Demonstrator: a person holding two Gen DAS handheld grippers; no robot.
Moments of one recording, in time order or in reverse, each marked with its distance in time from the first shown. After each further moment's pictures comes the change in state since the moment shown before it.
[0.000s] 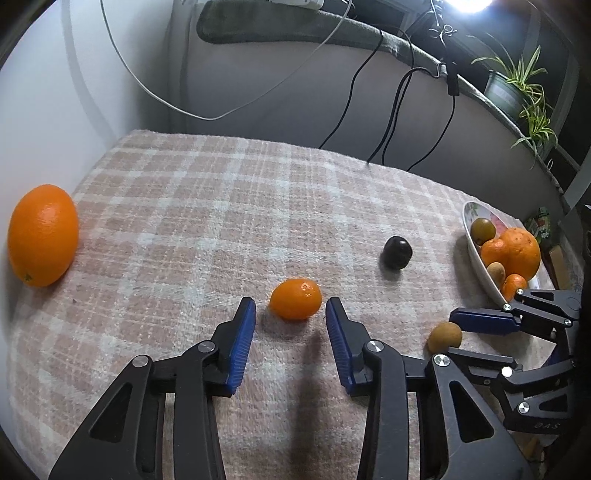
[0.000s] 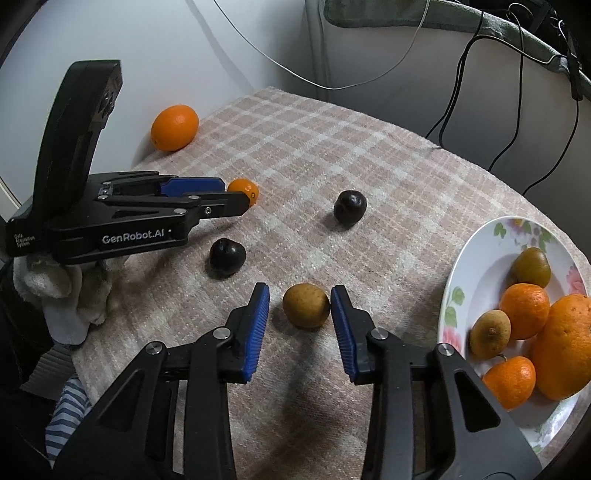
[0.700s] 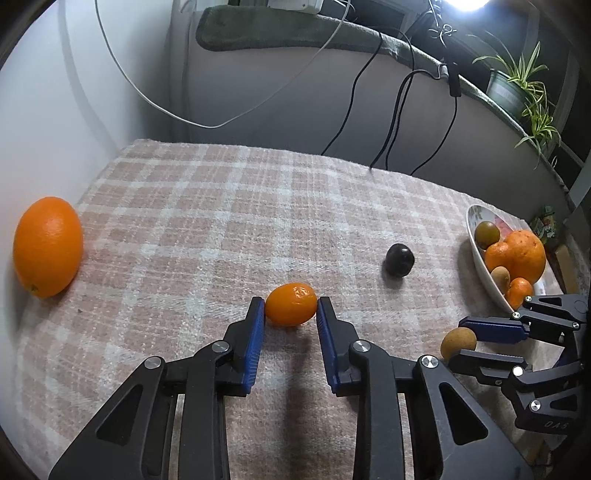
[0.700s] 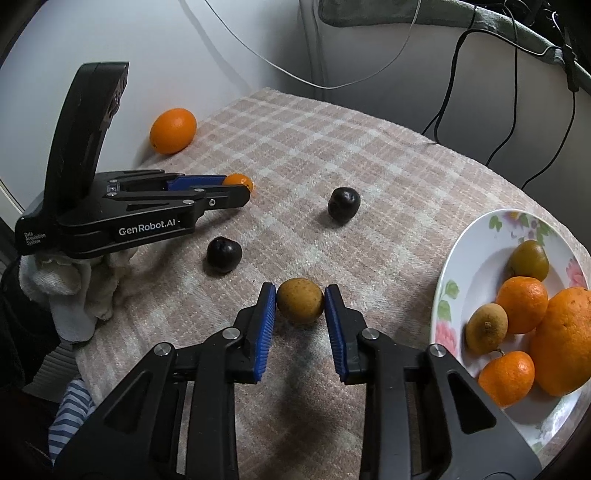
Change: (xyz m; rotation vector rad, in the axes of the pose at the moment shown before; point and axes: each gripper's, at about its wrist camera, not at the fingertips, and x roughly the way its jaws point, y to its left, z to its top) left arm -0.003 -0.004 0.005 0.014 -0.021 0.030; right arm -0.006 -0.006 -0.003 0.021 -0.012 0.020
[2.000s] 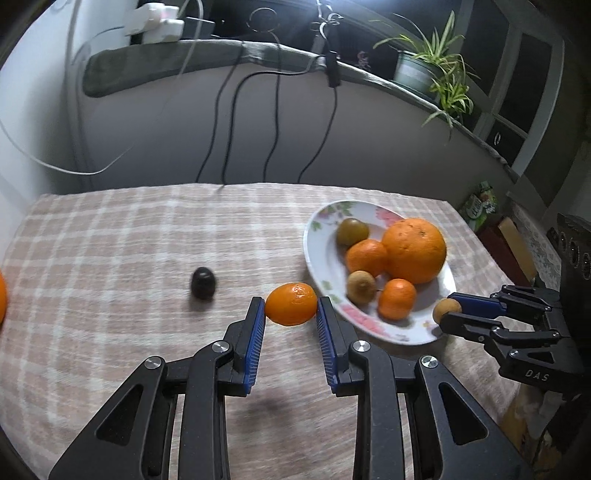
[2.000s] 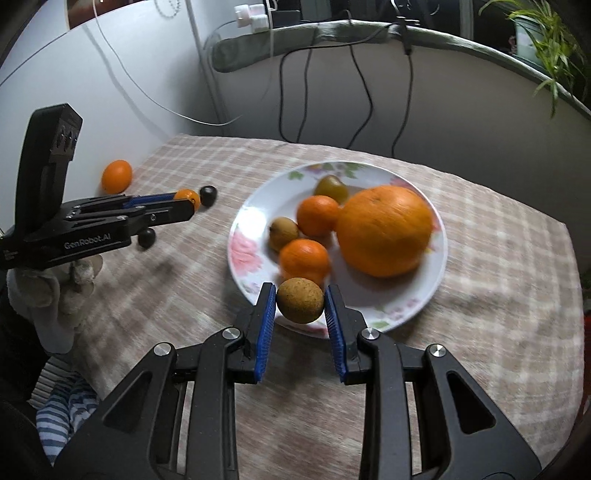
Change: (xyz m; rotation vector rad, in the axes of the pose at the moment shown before) left arm -0.015 -0.123 0.003 0.145 -0.032 -0.202; right arm -0.104 -0.094 -0.075 0.214 -0.121 -0.191
